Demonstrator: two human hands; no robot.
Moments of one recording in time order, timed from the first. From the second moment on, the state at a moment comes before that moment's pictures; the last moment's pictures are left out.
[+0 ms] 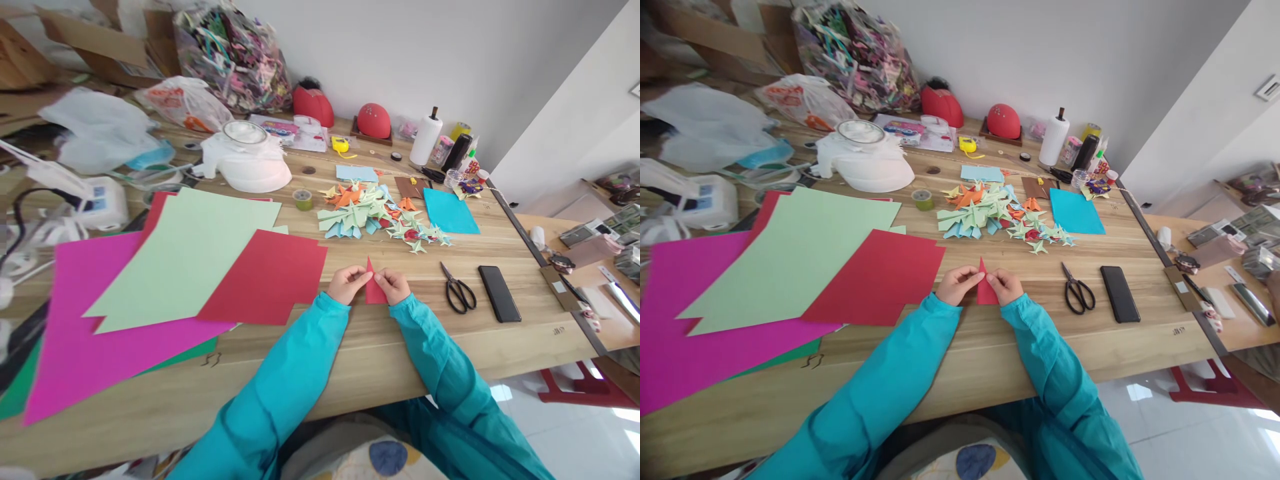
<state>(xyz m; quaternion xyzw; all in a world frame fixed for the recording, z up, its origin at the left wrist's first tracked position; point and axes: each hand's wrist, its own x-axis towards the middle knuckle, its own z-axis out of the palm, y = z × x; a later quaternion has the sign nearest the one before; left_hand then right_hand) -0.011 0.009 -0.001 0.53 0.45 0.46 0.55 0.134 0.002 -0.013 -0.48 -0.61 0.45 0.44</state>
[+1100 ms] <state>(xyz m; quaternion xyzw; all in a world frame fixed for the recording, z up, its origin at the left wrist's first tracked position) -0.010 0.015 -0.015 0.46 0.48 0.53 0.52 0.129 -0.003 -0.018 -0.48 -0.55 0.49 0.47</state>
